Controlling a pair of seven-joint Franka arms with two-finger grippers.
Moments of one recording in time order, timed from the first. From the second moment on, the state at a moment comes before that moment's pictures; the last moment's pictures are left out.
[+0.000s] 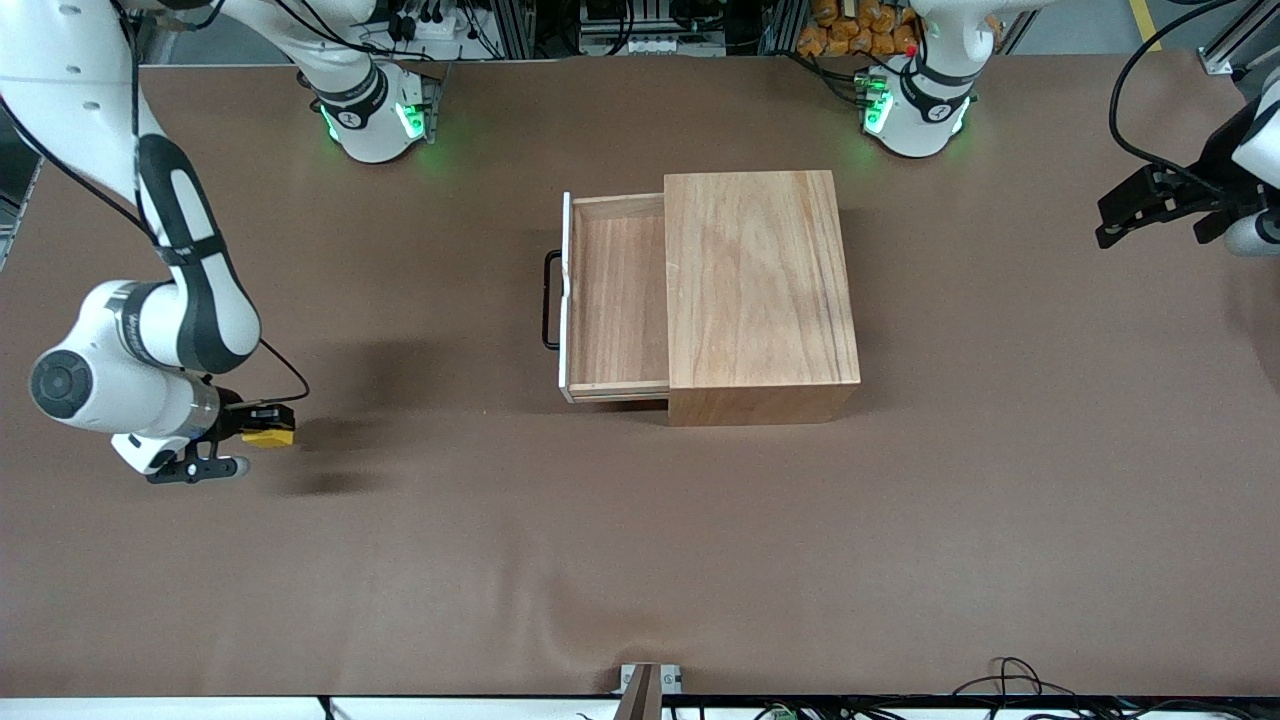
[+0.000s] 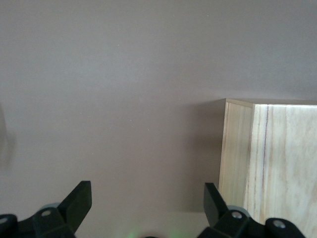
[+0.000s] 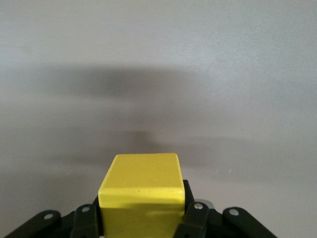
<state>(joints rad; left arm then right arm) 0.11 -0.02 -0.20 -1.49 0.03 1.47 -0.12 -0.09 0.47 0.00 -1.80 0.06 2.14 -0.21</state>
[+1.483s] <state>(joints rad) 0.14 -0.04 -0.21 -1.50 0.03 1.47 -0.12 0.62 0.35 0.09 -1.59 0.21 1.91 0.56</state>
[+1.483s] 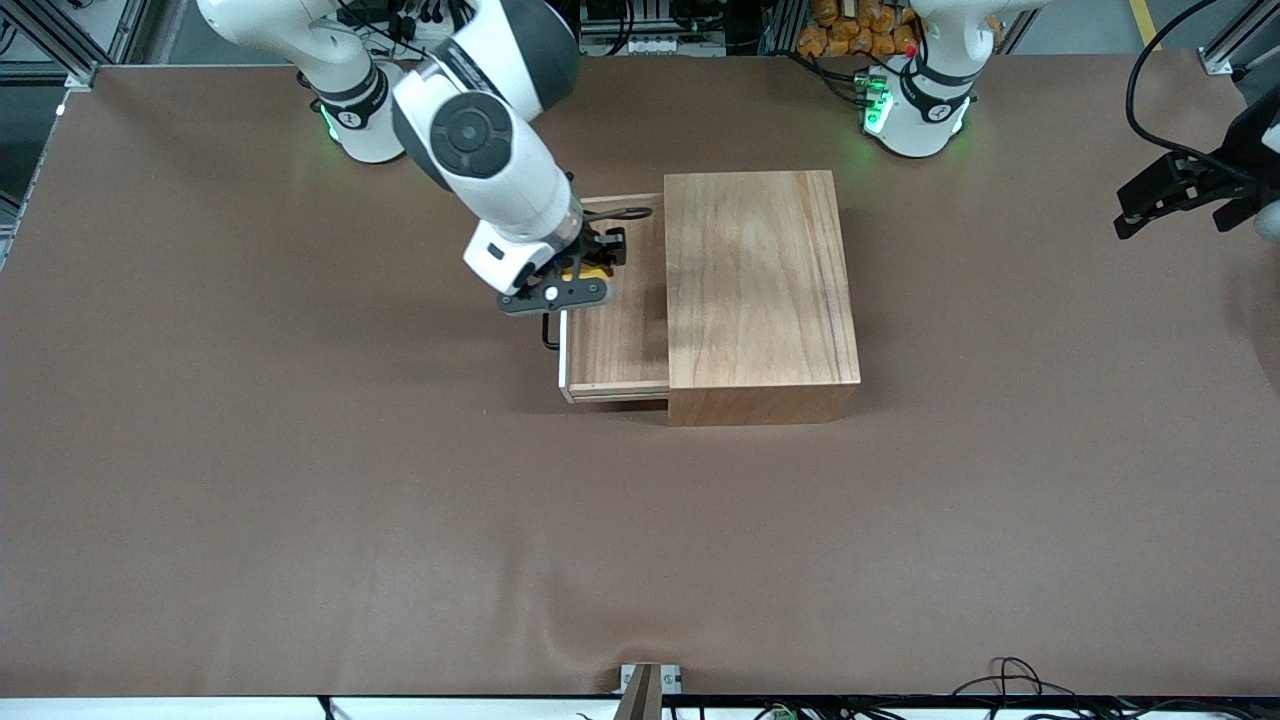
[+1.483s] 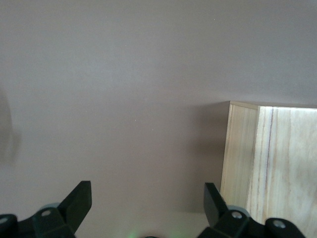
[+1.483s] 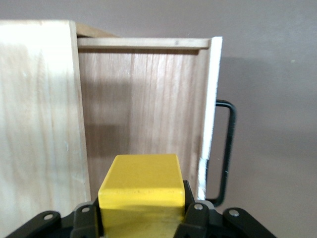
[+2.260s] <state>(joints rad) 0.14 -0.06 -0.21 -1.50 0.03 1.46 -0.12 0.64 0.52 0.08 -1.60 0.21 2.06 0.56</state>
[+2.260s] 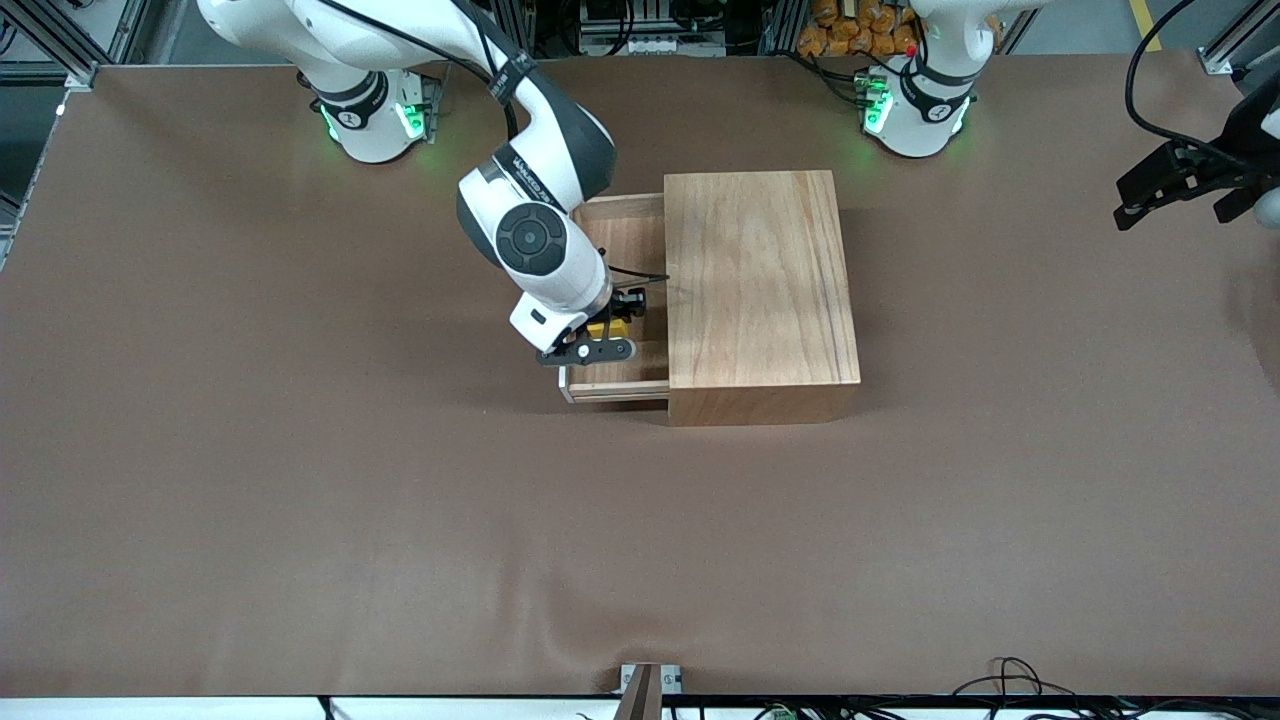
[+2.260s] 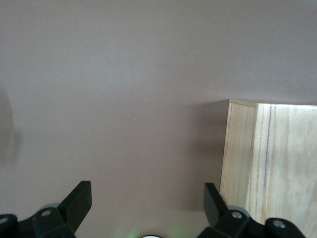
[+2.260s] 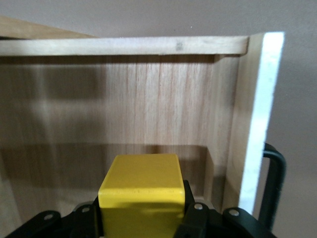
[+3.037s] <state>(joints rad) 0.15 -0.06 -0.21 -1.50 0.03 1.50 -0.12 0.64 0.50 0.07 -1.57 0.21 2.03 0.58</state>
